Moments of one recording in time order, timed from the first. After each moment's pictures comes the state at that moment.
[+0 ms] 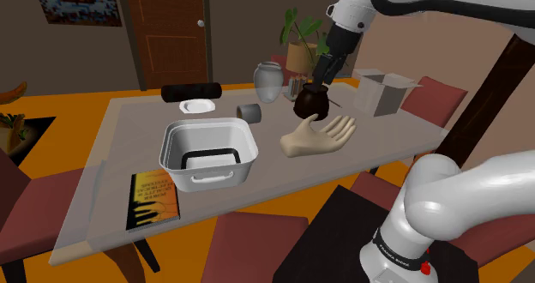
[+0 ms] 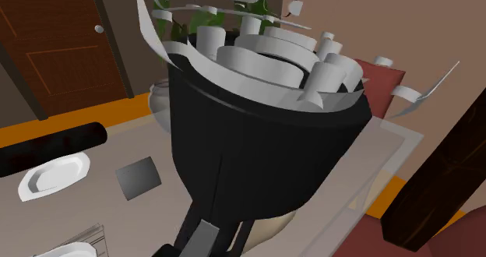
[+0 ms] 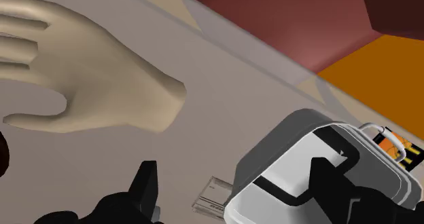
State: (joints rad) arm 0.02 -0.81 -0.05 -2.29 -0.04 1.69 -0.07
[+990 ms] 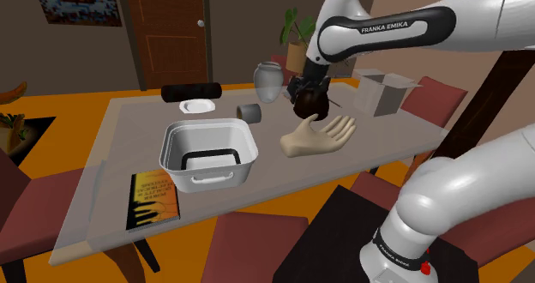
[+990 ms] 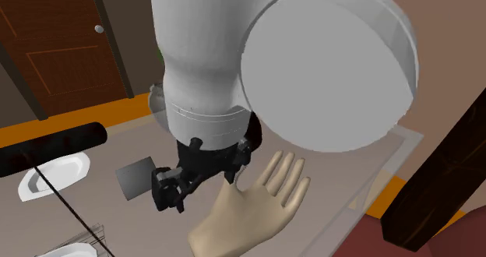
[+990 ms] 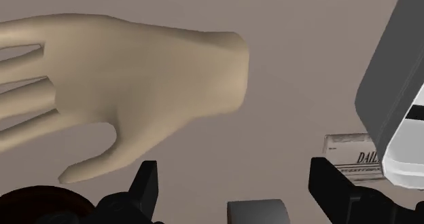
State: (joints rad) arm -0.17 -0.52 -0.05 -2.37 -0.08 2.07 0.30
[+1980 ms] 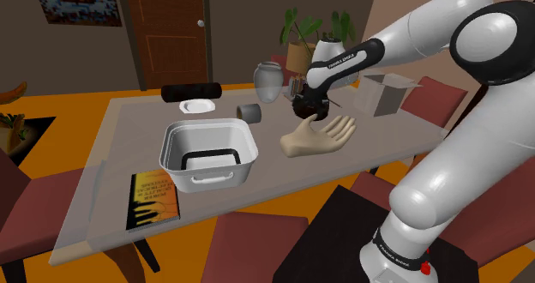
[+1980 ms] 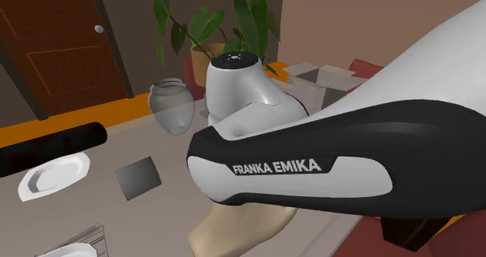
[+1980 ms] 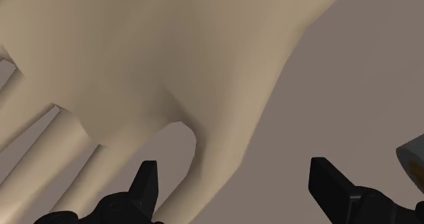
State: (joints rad) arm -0.36 -0.16 -0.10 -2.35 -0.14 2.41 0.72
